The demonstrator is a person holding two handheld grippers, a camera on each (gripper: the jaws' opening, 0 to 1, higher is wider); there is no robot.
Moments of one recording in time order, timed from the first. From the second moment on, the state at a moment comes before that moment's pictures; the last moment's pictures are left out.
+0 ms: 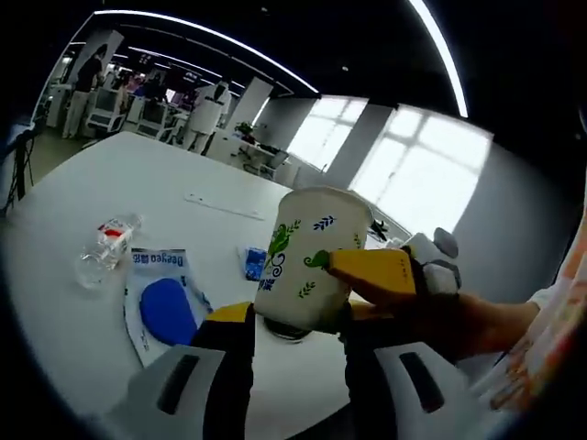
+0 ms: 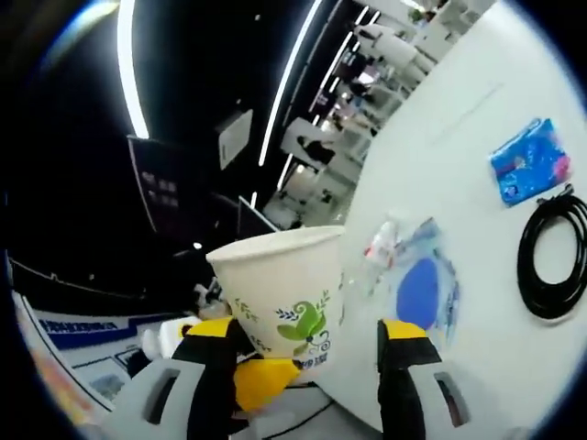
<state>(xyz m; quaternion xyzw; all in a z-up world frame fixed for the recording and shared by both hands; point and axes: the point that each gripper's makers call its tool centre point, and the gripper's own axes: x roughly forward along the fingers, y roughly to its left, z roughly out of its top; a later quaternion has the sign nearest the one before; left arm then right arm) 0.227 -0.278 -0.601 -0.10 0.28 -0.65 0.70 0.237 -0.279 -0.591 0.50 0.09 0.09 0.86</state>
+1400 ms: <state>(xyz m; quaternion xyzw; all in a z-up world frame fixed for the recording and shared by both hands) 0.176 -0.314 -0.536 0.00 0.19 -0.79 0.58 0.197 -0.284 -0.581 0.08 0.15 0.12 0.98</state>
